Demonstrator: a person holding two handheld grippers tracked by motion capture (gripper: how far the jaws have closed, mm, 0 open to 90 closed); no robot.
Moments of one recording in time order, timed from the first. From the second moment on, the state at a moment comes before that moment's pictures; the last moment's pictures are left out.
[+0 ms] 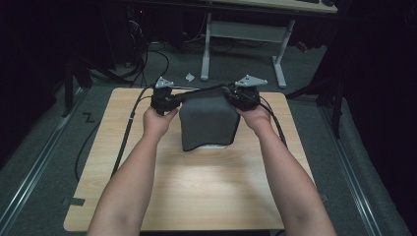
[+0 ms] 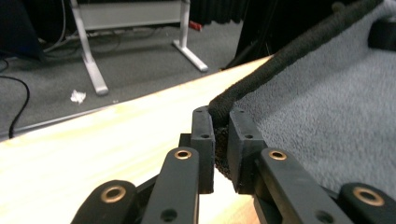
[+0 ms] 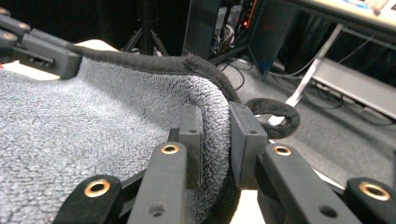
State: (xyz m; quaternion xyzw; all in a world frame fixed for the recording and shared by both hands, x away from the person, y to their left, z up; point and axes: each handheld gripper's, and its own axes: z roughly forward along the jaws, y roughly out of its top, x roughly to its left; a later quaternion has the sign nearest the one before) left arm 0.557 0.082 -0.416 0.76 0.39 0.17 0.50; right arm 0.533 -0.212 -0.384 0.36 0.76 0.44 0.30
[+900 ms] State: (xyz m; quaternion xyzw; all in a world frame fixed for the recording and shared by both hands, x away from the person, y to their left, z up) left arm 0.547 0.090 -0.461 0.77 0.40 0.11 0.48; right arm 0.539 -0.225 -0.430 0.41 0.76 0.46 0.21
